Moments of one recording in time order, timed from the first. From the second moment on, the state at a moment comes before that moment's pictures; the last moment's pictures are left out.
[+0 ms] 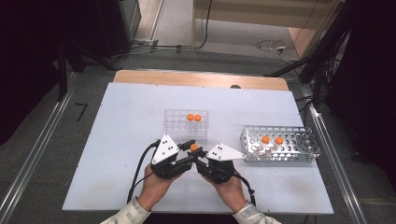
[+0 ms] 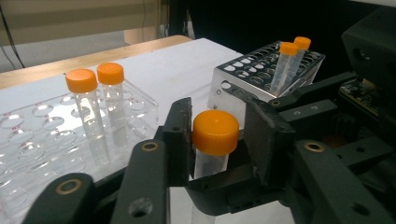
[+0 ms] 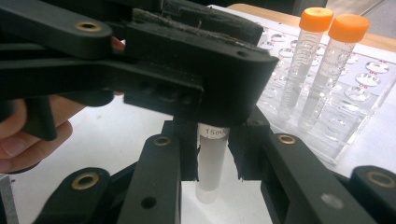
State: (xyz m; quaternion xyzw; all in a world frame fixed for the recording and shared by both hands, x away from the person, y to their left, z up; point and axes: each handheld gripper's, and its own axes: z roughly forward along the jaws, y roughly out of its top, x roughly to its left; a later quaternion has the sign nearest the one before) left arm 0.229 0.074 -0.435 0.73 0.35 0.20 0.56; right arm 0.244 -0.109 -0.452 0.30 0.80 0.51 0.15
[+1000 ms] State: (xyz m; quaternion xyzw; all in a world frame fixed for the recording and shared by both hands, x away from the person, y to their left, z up) left arm 0.251 0.102 -0.420 0.69 0.41 0.21 0.55; right arm 0.228 -0.194 -0.463 0.33 0.81 0.46 0.15
